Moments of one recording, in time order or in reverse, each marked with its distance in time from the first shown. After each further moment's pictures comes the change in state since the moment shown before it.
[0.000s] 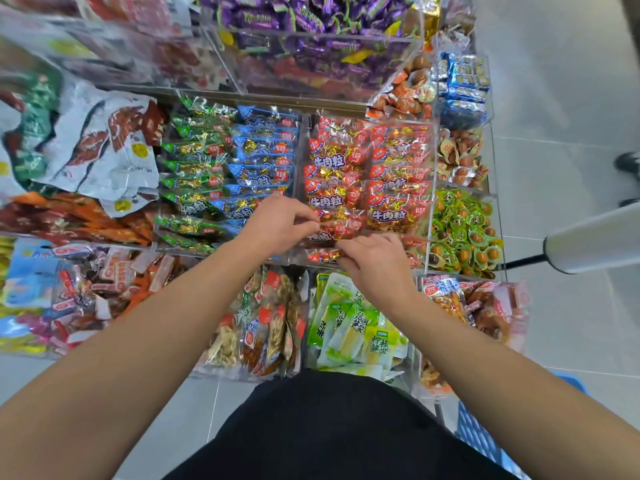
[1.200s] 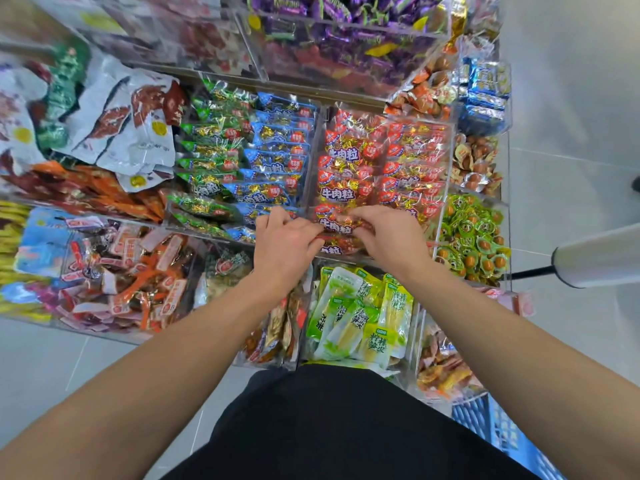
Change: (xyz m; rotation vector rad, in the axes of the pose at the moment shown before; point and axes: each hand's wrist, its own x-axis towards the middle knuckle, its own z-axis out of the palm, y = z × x) left_hand -0.058 0.010 0.048 0.264 0.320 -0.067; right_hand 0.034 0.012 -0.026 0.155 -0.107 0.105
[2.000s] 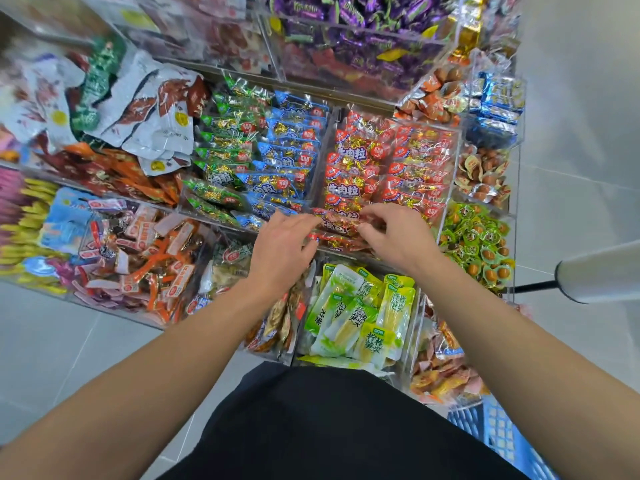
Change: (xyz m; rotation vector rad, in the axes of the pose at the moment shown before) left_hand -0.024 0.004 -0.005 -0.106 -0.024 -0.076; right_hand -0.003 0.010 -0.013 0.080 -0.132 0.038
